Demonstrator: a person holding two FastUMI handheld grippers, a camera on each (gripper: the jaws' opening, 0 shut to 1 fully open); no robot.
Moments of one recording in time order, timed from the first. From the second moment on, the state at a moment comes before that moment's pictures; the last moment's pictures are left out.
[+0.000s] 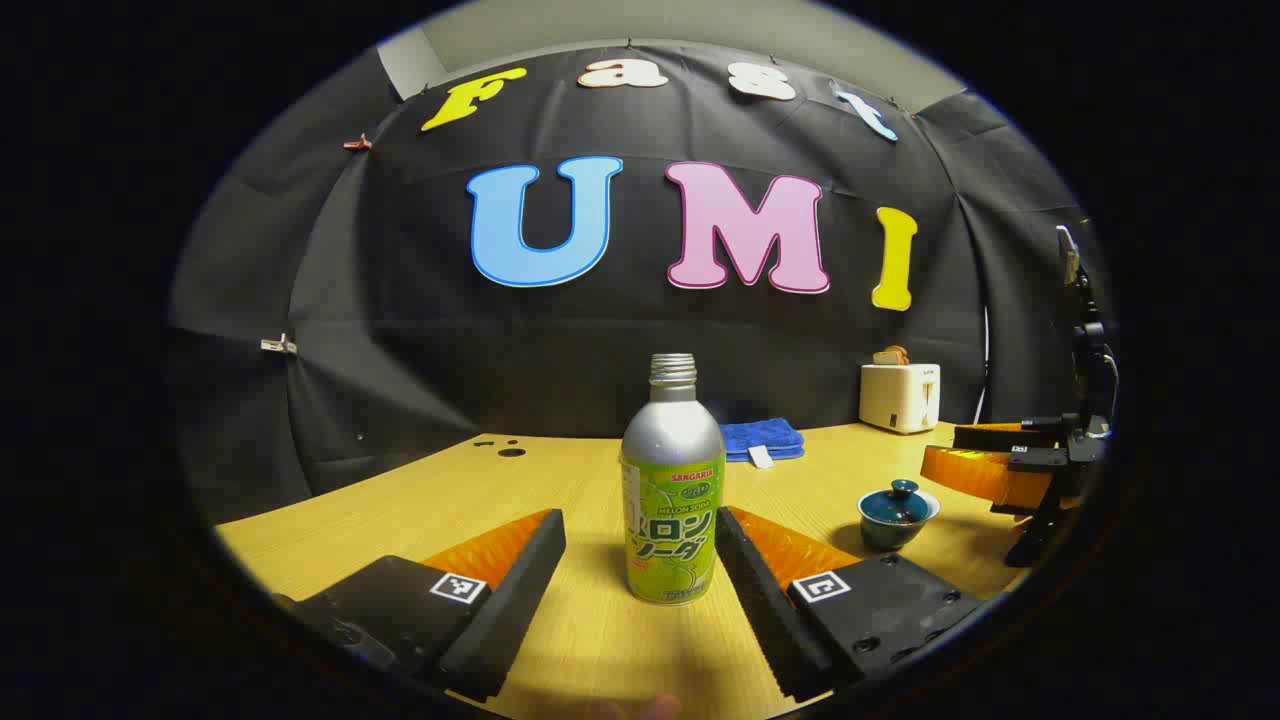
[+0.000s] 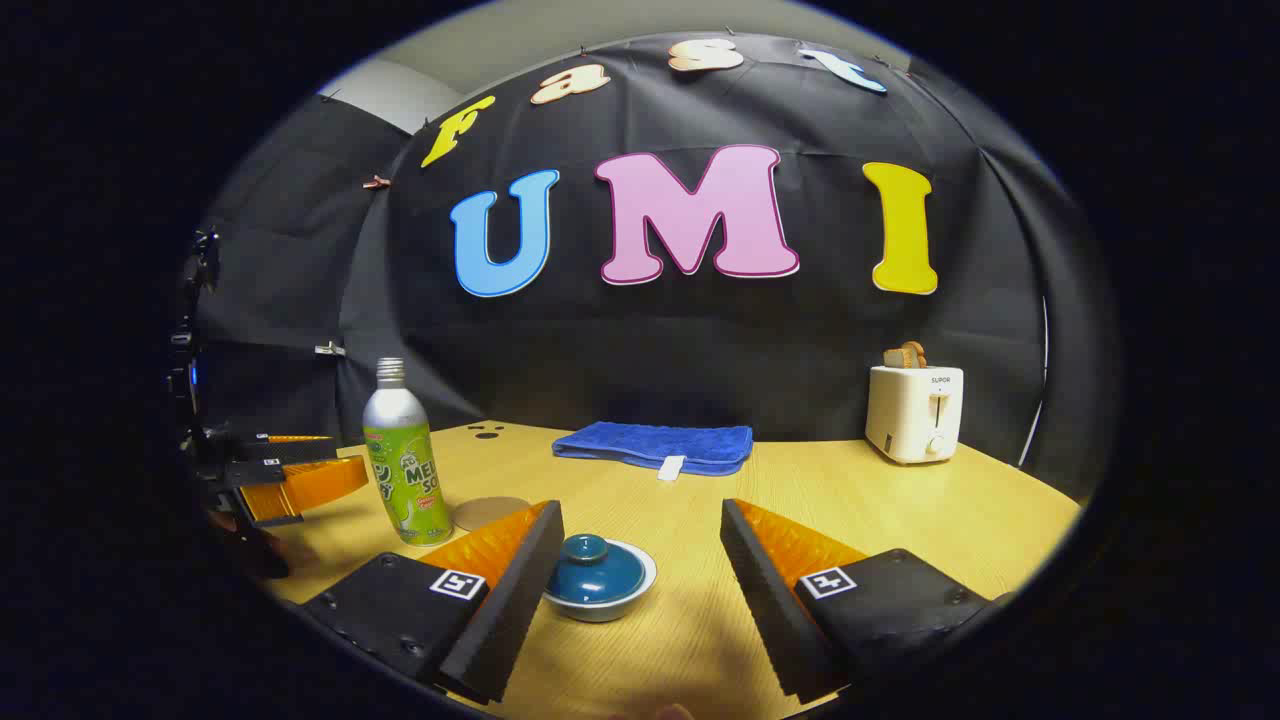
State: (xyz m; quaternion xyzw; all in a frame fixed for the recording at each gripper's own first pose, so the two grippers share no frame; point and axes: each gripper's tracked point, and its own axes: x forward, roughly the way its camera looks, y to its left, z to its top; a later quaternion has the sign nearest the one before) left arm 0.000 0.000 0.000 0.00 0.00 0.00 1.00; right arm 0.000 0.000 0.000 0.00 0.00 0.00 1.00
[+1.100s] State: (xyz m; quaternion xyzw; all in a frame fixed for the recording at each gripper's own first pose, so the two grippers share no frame) left arm 0.001 0.000 -0.001 0.00 0.00 0.00 1.00; right arm 0.002 -0.001 -0.001 0.00 0.00 -0.01 1.00
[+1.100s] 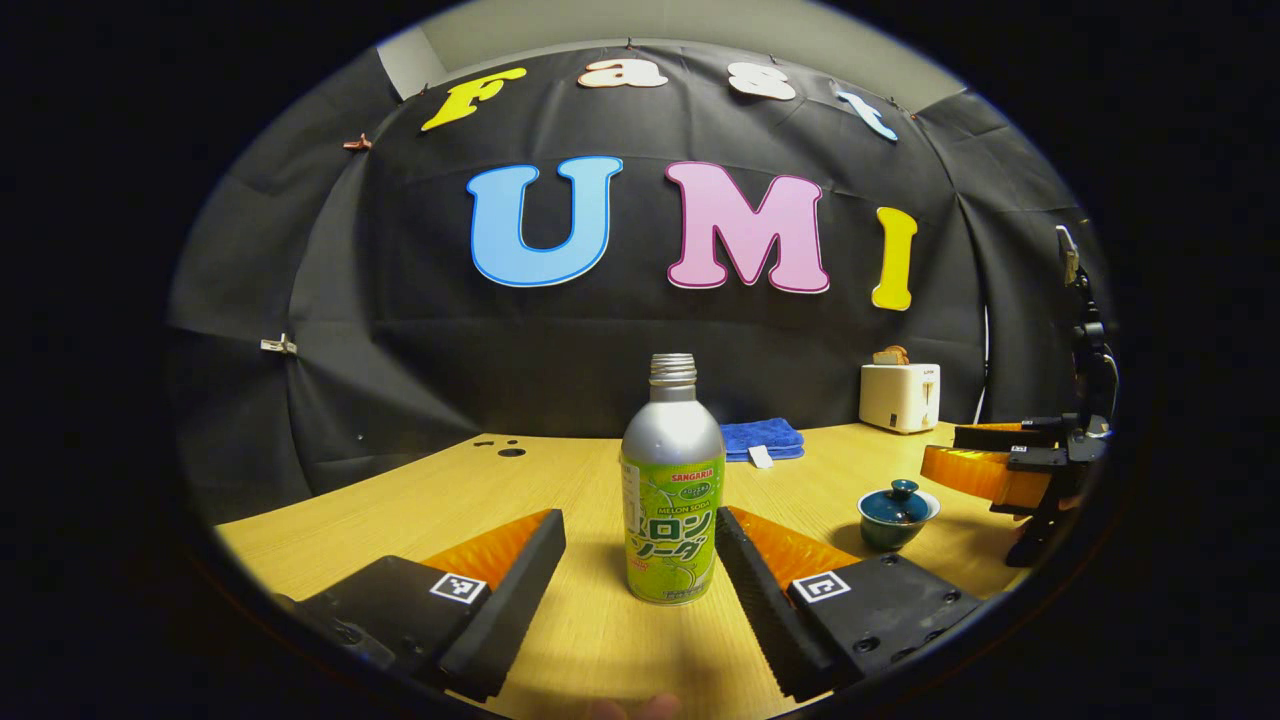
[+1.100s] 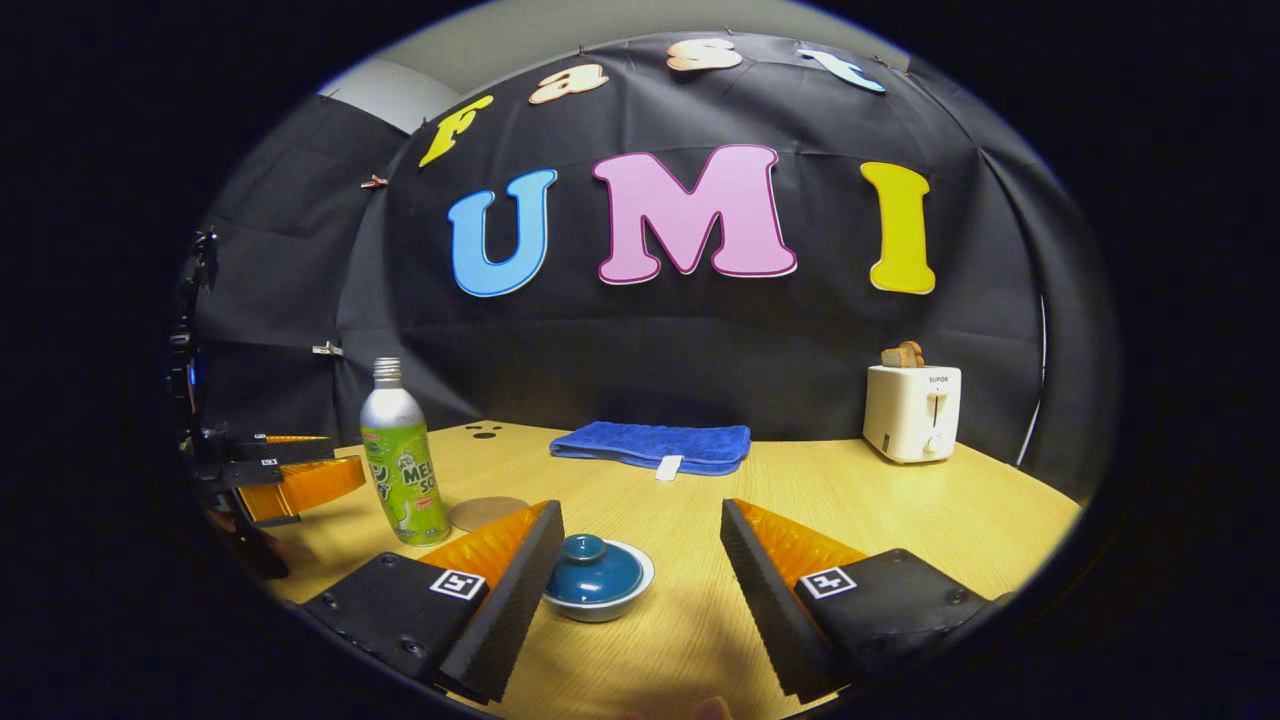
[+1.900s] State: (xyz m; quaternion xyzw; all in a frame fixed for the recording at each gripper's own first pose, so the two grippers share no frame) left arm 0.001 0.000 -0.001 0.00 0.00 0.00 1.00; right arm 0.031 0.033 -0.035 -0.01 0.10 0.05 0.99
